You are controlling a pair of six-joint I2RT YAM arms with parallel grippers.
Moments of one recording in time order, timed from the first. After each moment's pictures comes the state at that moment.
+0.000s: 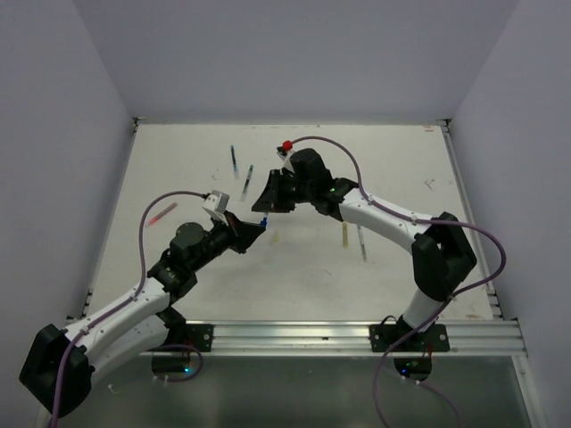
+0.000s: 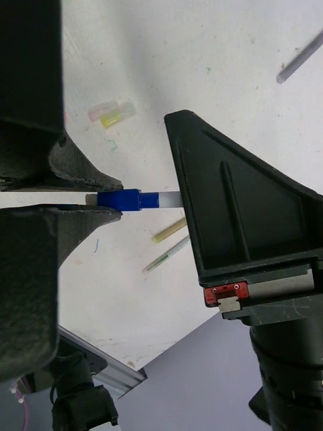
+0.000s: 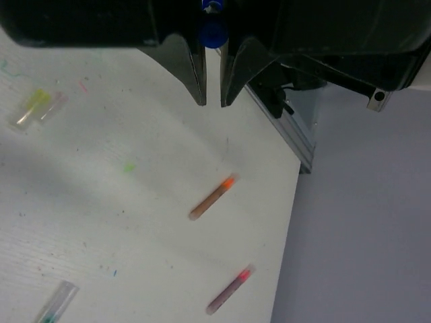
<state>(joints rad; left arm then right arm) -0.62 0.84 0.37 0.34 0.18 -0.55 0.74 1.69 1.30 -0.17 -0.28 0.84</state>
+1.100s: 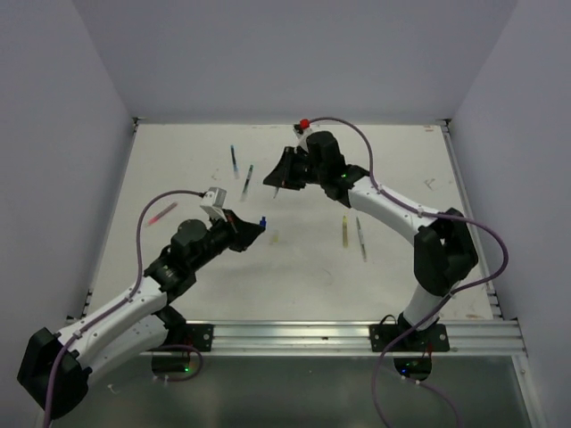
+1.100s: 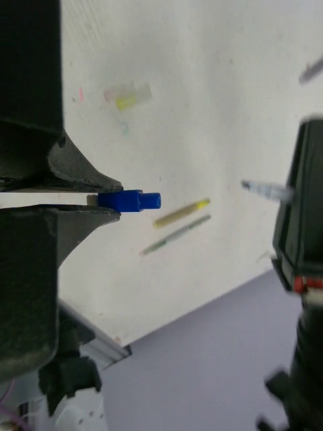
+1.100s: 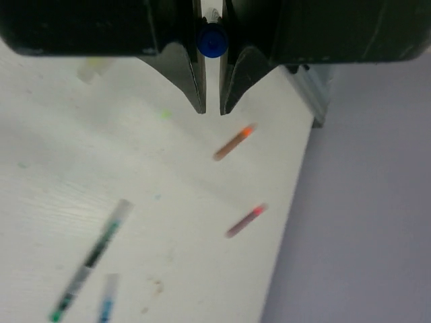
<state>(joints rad) -0.64 0.79 0.41 0.24 0.15 -0.68 0.63 1.74 1.30 0.07 -0.42 0.78</state>
